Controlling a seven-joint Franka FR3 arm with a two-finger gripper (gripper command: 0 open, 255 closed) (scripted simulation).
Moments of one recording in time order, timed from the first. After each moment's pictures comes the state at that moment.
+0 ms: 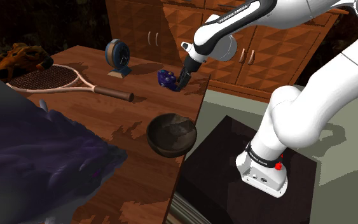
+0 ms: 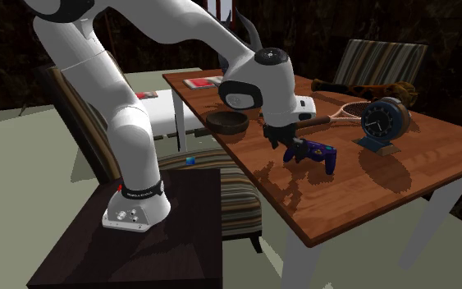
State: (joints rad) arm 0.34 -0.35 -0.45 -2.66 0.36 2.58 -1.00
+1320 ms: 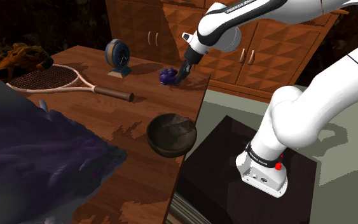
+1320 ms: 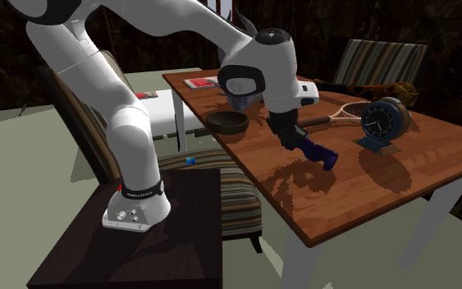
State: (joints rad) arm 0.30 -0.42 -0.40 -2.62 0.29 2.48 -0.92
